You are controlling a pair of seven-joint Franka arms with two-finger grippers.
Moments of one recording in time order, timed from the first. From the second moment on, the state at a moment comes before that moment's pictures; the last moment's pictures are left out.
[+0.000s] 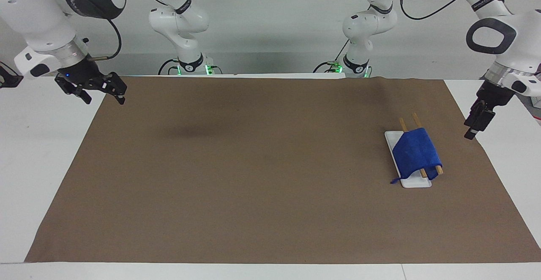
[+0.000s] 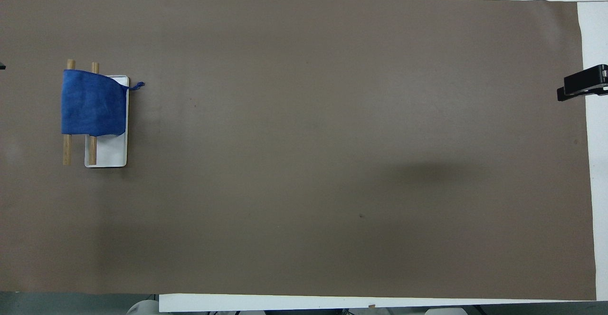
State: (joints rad) left arm 0.23 -0.01 -0.02 -1.85 -0.18 2.06 -0.47; right arm 0.02 0.05 -0.17 -1.55 0.01 1.56 -0.11
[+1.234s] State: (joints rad) left arm -0.03 -0.05 -0.07 -1.67 -0.04 1.49 -0.12; right arm -0.03 0.03 -0.17 -1.59 0.01 1.56 -0.11
